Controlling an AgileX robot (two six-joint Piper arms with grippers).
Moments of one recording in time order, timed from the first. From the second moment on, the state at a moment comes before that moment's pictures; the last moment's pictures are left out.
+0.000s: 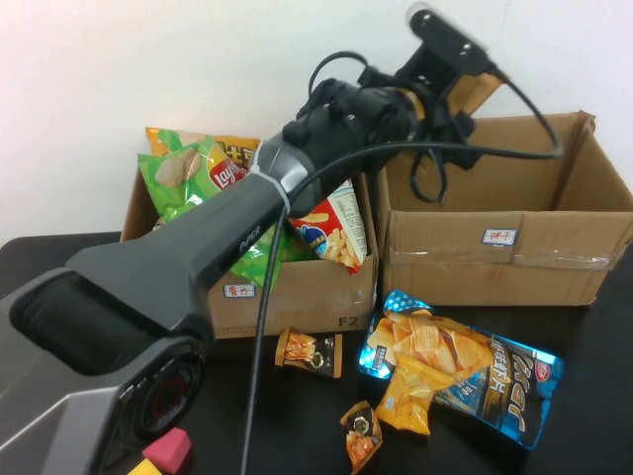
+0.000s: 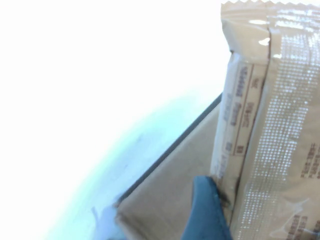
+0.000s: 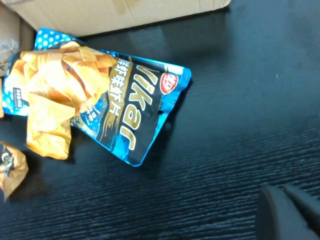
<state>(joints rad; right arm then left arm) 0.04 0.75 -0.41 0.10 0.57 0.15 -0.63 2.36 -2.23 0.08 0.37 0.19</state>
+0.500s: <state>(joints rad) 0.04 0.76 -0.41 0.11 0.57 0.15 -0.61 2.39 -2.23 0.04 0.30 0.10</state>
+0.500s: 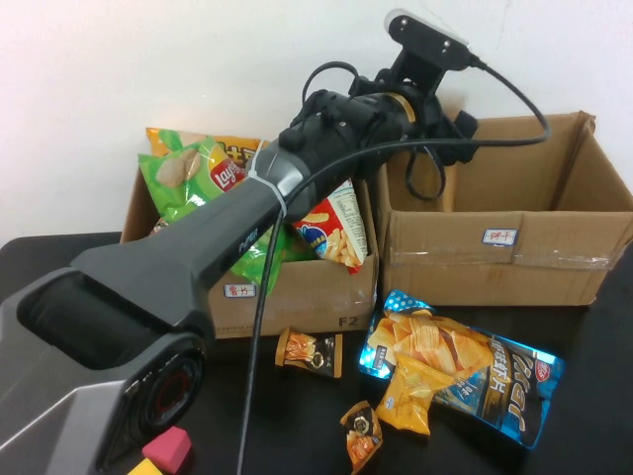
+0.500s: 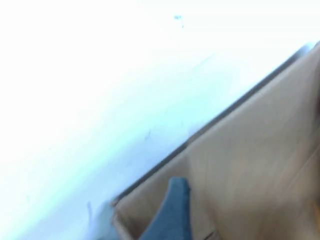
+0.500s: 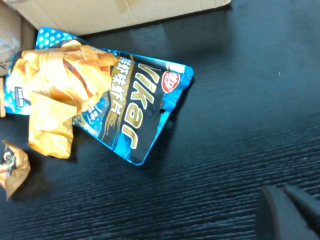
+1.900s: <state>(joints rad) 0.12 0.76 -0.41 0.66 0.61 -0.59 -0.61 1.56 -1.87 0.03 1.21 0.23</state>
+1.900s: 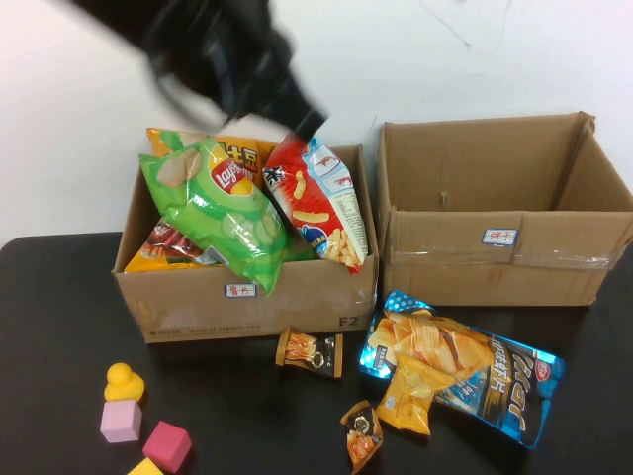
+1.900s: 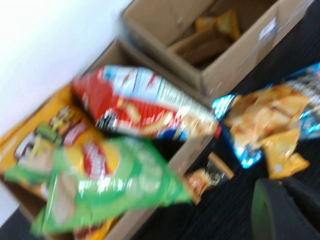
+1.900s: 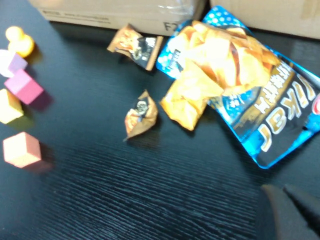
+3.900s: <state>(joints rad) 0.63 2.10 -1.07 0.92 0.33 -0.81 -0.61 0.27 -0.35 0.55 0.59 -0.34</state>
